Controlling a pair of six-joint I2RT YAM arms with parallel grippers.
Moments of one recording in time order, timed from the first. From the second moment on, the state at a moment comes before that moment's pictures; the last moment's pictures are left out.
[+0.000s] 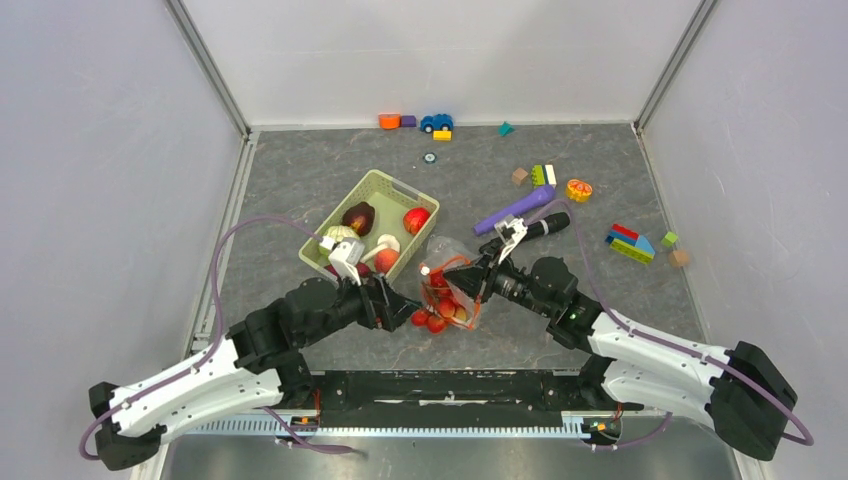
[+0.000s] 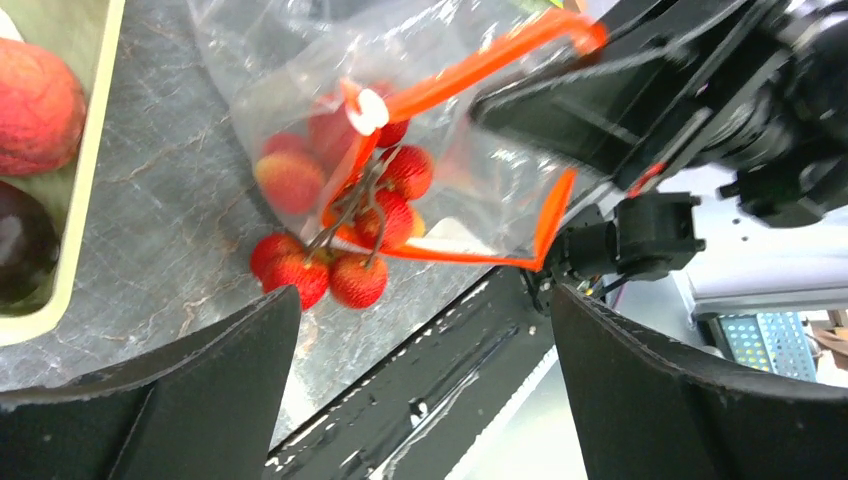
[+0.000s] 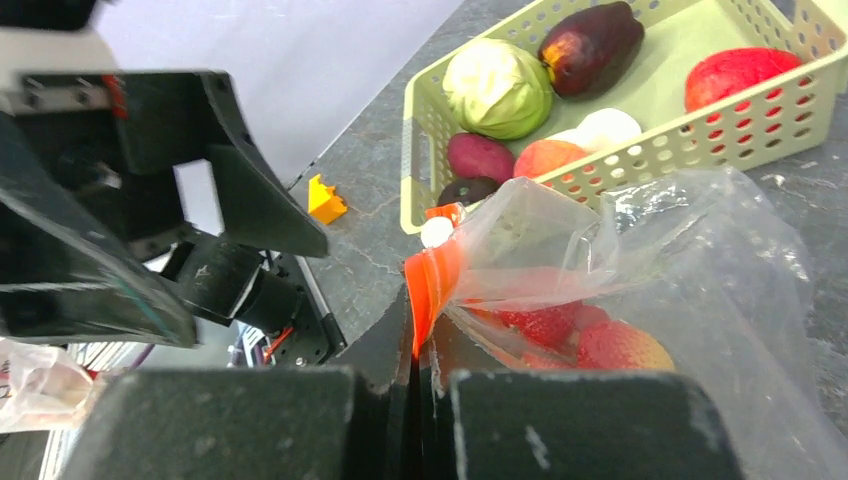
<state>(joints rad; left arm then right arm) -1.05 0.61 0.63 -0.39 -0.17 -0.78 0.88 0.96 0.39 0.52 -0.15 0.58</state>
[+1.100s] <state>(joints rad) -1.05 0.88 0.59 -0.20 -0.29 -0.72 0.86 1.04 0.49 0.42 -0.31 0.59</state>
